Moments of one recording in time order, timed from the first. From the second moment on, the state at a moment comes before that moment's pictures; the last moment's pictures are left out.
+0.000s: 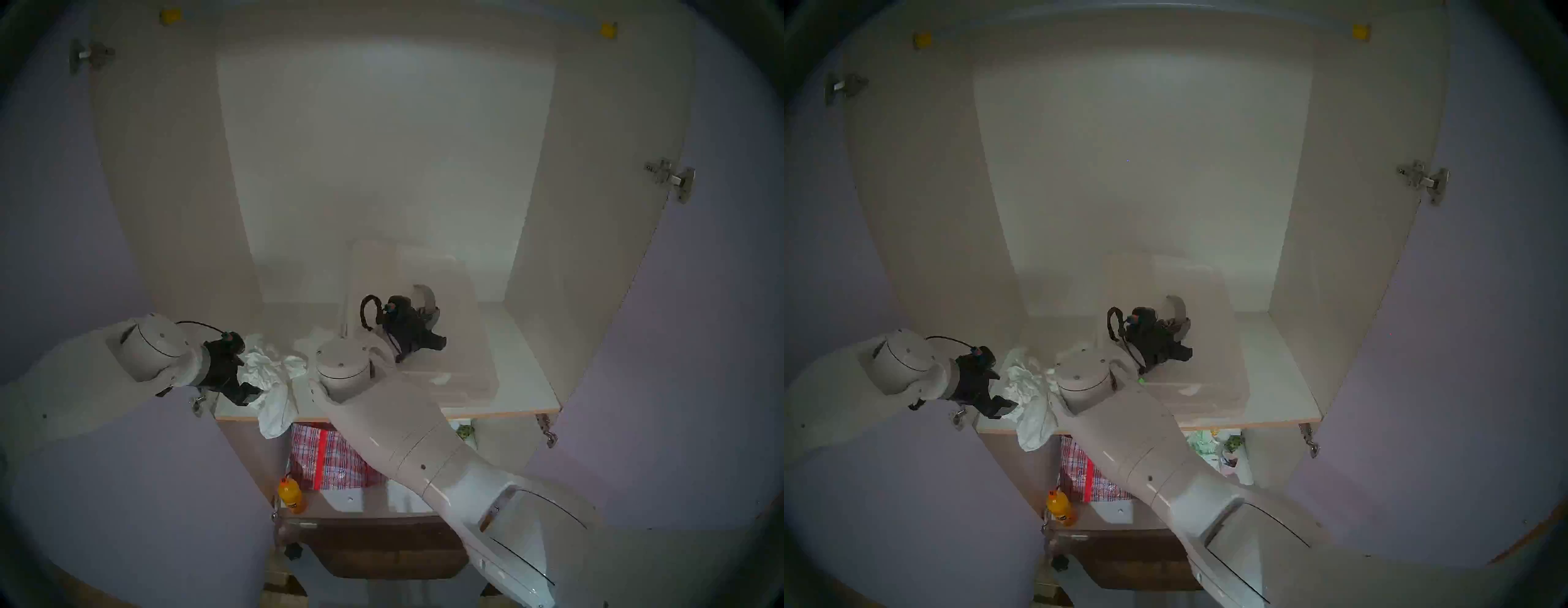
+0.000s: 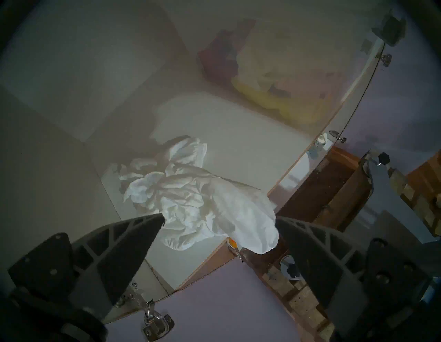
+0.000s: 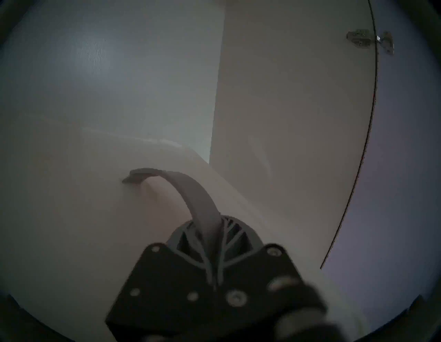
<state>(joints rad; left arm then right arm) 0.87 -0.35 -0.55 -1.59 -0.70 0.54 -0.34 -0.96 -1.83 0.82 -0.97 0.28 0.13 -1.45</state>
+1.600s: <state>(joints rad) 0.87 -0.34 -0.55 -1.59 -0.70 0.54 -0.34 -0.56 -1.99 0.83 -0.33 0.48 -0.01 -1.24</state>
